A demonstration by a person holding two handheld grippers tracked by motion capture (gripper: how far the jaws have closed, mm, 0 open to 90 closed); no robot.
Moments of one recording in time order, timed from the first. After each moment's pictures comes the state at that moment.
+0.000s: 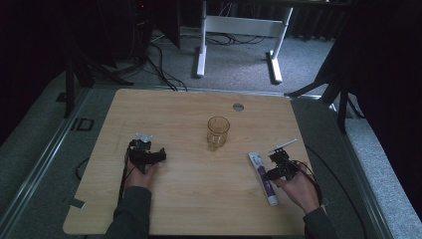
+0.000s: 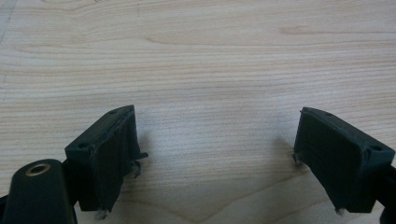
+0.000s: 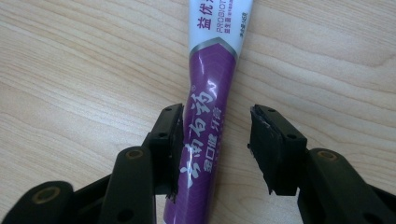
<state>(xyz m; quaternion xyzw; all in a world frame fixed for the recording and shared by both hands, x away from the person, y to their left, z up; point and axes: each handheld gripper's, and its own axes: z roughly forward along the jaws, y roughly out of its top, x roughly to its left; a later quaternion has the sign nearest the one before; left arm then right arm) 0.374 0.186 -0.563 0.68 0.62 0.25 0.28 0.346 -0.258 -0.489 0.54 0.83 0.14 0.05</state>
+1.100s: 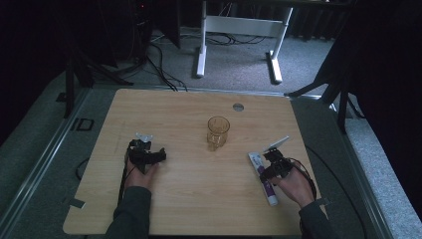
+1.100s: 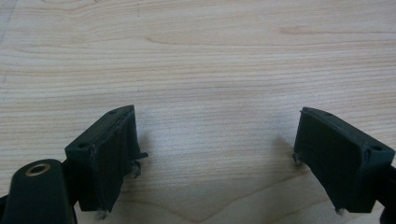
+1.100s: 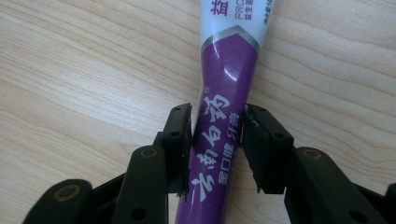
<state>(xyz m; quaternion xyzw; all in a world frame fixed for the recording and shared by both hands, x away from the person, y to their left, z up) 0.374 0.186 -0.563 0.68 0.62 0.25 0.28 0.362 -0.248 -0.502 0.55 0.83 0.10 0.00</state>
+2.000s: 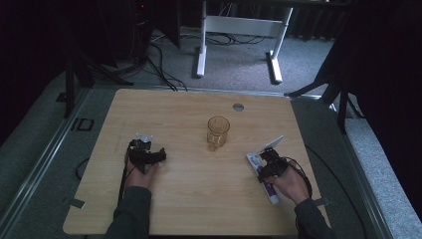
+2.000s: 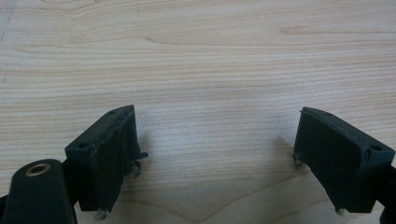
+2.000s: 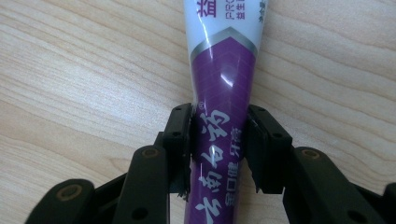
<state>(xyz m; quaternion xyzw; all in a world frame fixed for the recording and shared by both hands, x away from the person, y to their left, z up) 0.374 0.186 -0.563 0.68 0.62 0.25 0.28 0.371 -0.239 -0.513 0.55 0.83 0.07 0.00</state>
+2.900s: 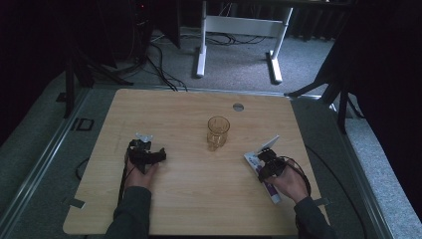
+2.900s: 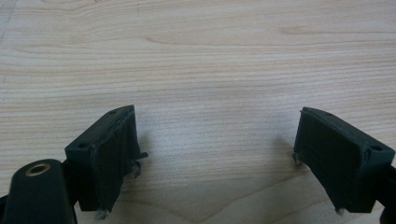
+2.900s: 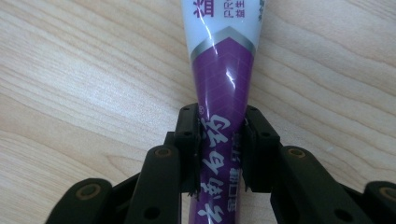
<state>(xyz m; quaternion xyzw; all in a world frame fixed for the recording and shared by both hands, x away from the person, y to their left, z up) 0.374 0.186 -0.563 0.68 0.62 0.25 0.28 0.370 -0.234 -0.511 0.53 0.85 0.06 0.01</state>
